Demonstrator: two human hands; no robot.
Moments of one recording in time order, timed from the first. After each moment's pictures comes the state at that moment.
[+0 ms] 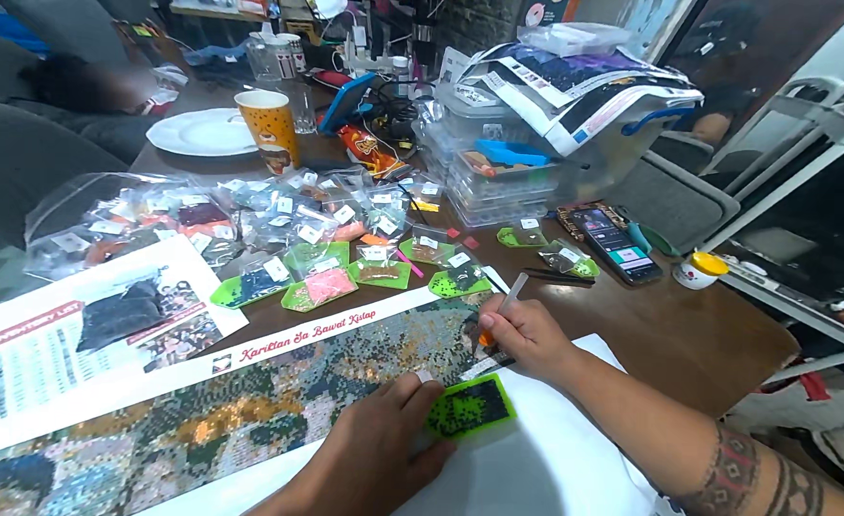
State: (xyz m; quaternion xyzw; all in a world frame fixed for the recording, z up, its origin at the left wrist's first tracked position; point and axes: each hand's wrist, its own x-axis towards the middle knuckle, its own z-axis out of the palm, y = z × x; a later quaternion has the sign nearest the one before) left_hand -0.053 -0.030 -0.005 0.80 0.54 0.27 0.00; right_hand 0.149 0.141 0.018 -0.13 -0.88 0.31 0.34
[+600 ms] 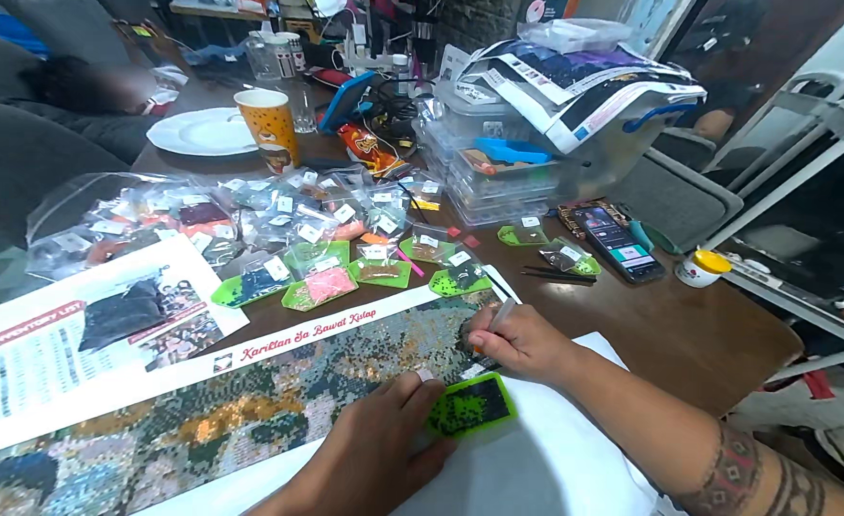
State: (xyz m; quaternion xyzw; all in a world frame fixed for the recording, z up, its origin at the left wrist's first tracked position) left_hand -0.054 -0.030 -0.006 0.80 0.54 0.27 0.00; right_hand 0.146 0.142 0.021 -0.05 -0.92 0.25 0.30
